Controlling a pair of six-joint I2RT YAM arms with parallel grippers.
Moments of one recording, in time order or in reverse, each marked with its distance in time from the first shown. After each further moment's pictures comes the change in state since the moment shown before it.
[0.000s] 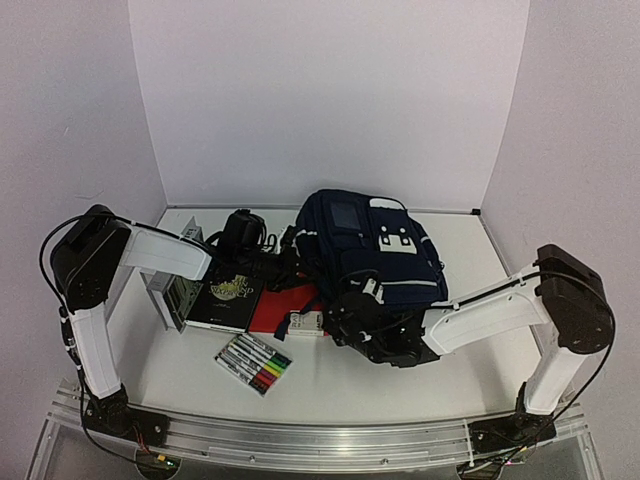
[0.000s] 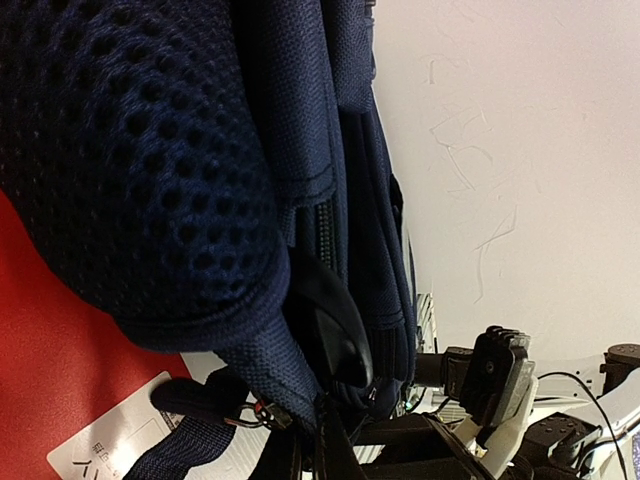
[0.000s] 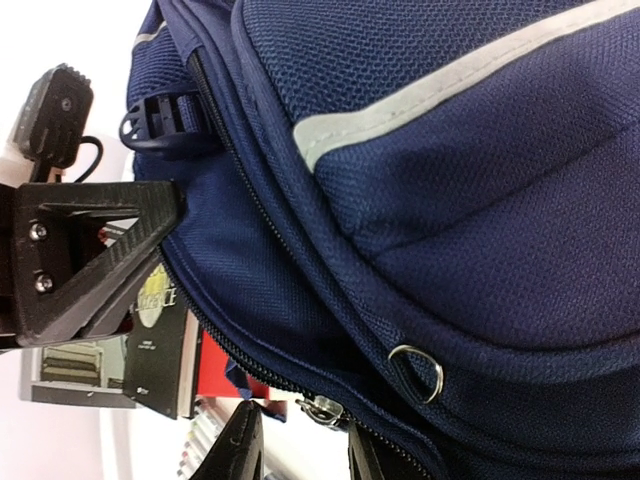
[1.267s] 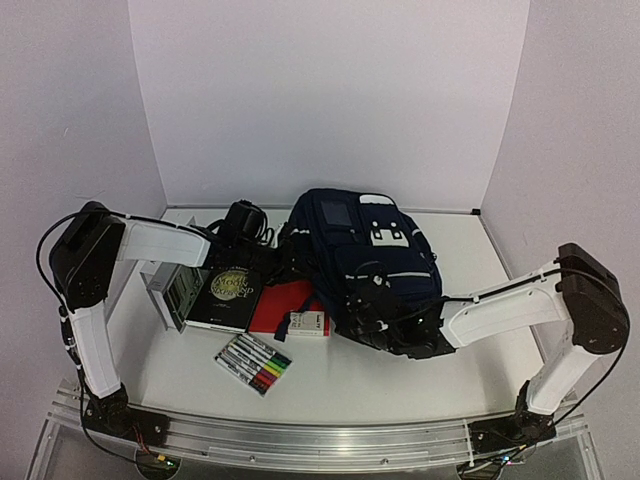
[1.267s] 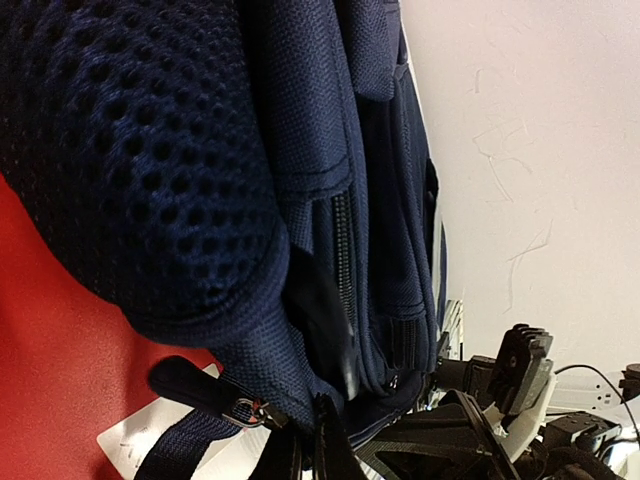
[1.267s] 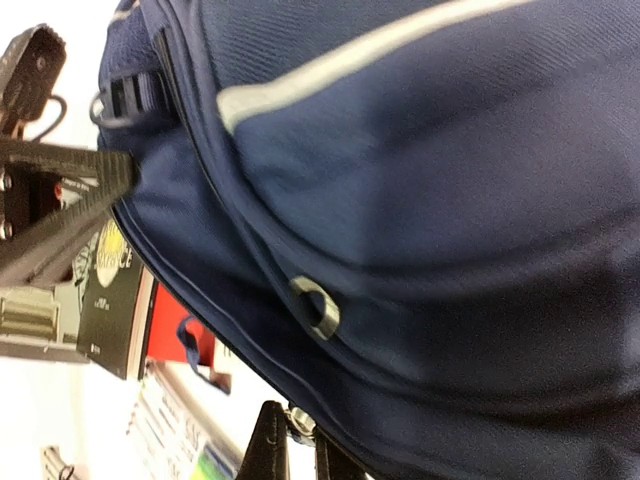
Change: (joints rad) left arm 0.033 0.000 0.100 -0.244 -0.044 0.075; right arm -0.058 -0.089 -0.056 -0.094 -0.148 -0.129
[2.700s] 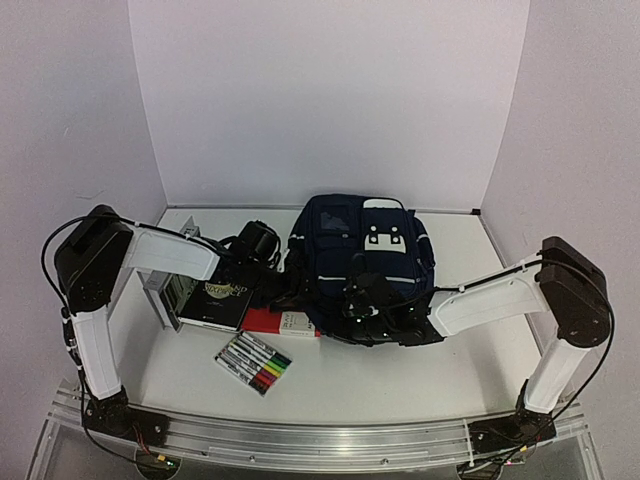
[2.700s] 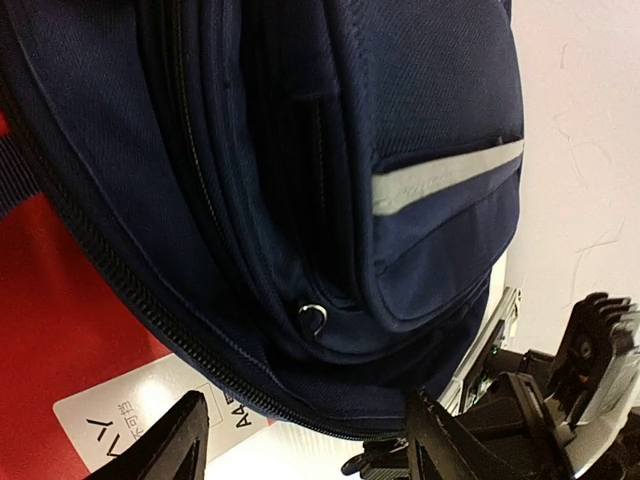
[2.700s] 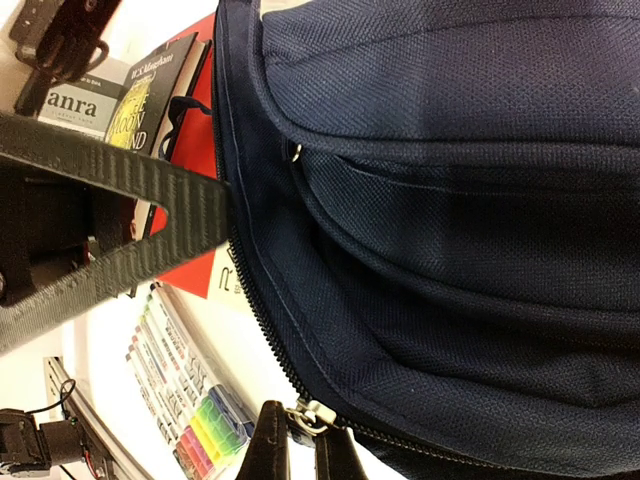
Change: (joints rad) left arm -0.087 0.015 -0.043 -0.119 -0.122 -0.004; right arm -0.067 0.082 0.058 0.026 -0.334 -0.129
